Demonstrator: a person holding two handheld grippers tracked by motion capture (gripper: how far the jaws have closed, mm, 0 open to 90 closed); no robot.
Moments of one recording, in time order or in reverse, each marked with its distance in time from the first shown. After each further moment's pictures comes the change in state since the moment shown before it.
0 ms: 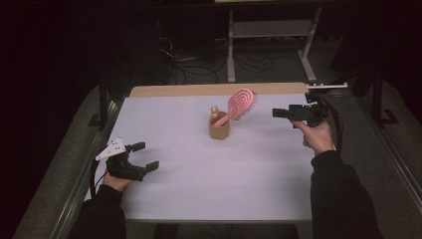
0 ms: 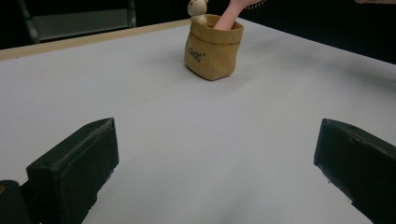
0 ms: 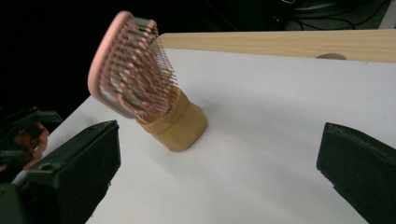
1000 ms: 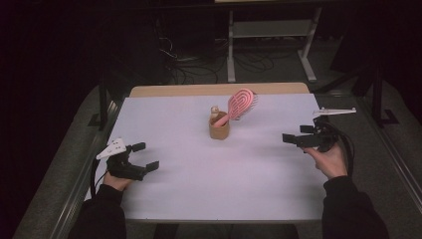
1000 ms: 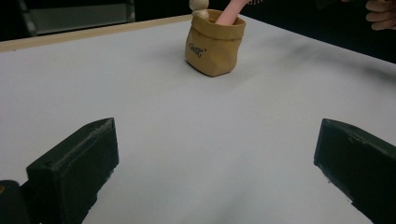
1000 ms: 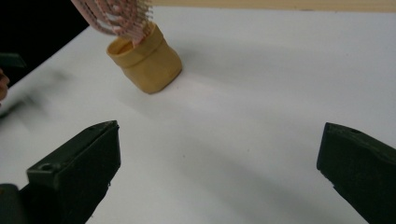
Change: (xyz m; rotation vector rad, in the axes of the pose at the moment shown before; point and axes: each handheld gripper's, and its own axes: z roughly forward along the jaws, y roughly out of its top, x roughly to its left) left arm 0.003 -0.002 0.002 0.015 -0.002 -0.018; right arm -0.008 -0.062 -0.022 0.057 -0.087 -0.076
